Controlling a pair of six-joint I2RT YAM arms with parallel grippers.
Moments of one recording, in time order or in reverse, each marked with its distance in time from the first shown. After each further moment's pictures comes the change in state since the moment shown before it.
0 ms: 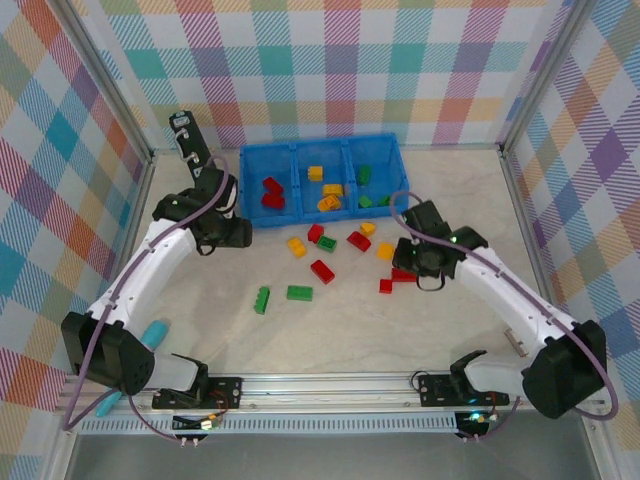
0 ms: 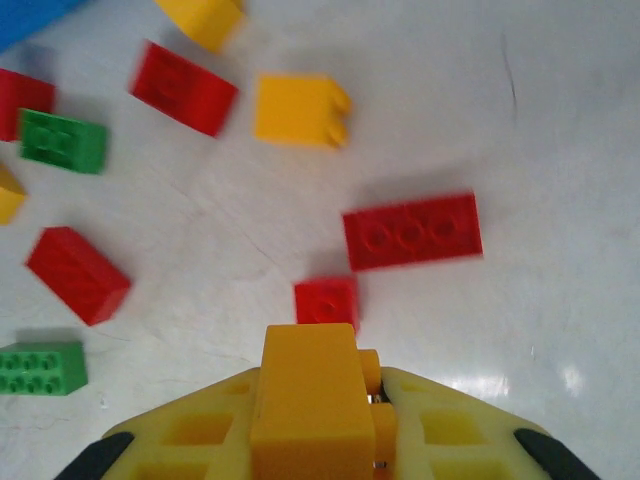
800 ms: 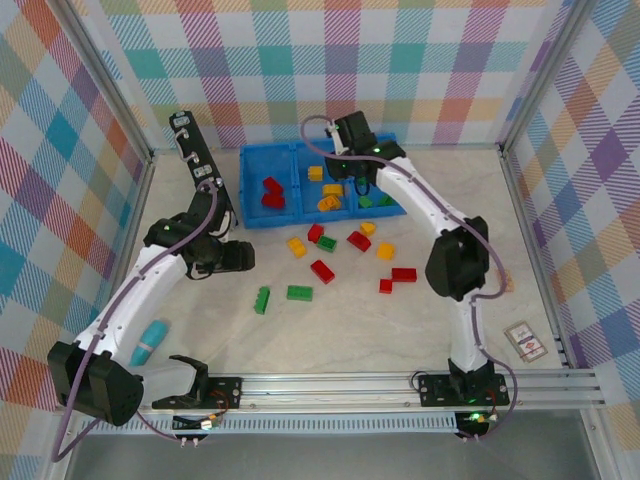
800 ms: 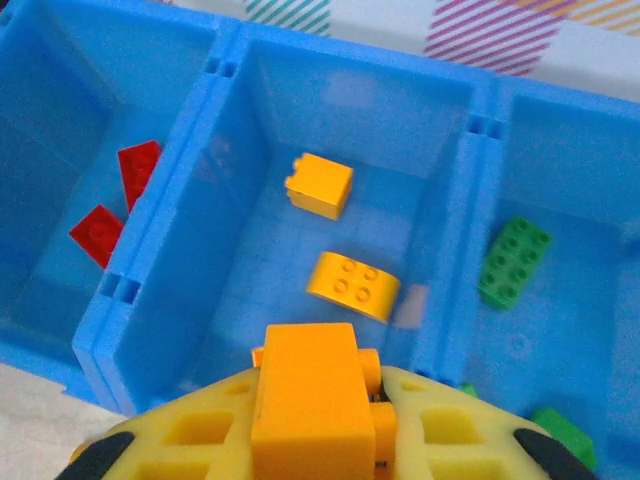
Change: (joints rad) left arm 0.000 -0.161 -0.187 -0.017 0.143 -0.110; right arm 0.058 0.892 1.063 0.137 0.022 -0.577
